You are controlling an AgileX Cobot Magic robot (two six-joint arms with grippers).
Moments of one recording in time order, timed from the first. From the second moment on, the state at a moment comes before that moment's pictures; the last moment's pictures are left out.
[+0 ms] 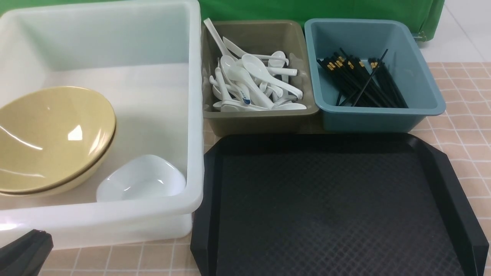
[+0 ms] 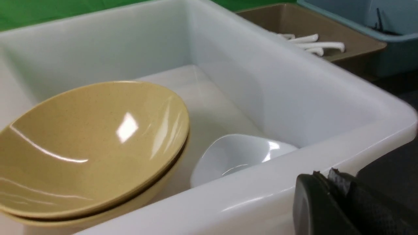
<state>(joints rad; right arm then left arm) -0.11 -0.01 0.03 -0.05 0.33 0.11 -0.02 -0.02 -0.22 -0.36 0.58 0.50</state>
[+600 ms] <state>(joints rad) -0.11 -0.01 0.03 -0.05 0.33 0.11 -0.02 -0.02 0.02 -0.11 0.33 0.08</state>
